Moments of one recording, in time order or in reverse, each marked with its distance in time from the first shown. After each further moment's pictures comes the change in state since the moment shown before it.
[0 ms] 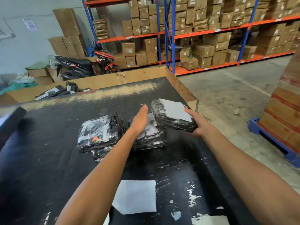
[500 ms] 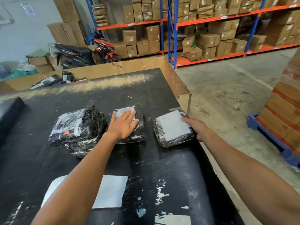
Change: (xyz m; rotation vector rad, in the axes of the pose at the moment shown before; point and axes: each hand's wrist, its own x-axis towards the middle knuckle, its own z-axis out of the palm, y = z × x) left_hand 0.014 -0.033 0.036 1.028 -0.005 0.090; right_hand 0.035 -0.006 -0.109 -0.333 0.051 -0.084
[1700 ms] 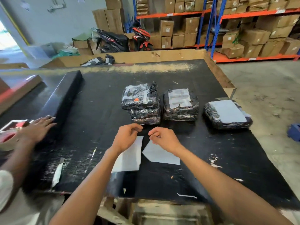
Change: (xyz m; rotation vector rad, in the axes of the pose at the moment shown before) left_hand -0.222 -0.144 0.040 -0.739 0.299 -0.168; right_hand -0.164 0.123 0.275 -0.804 -0.443 -0.491
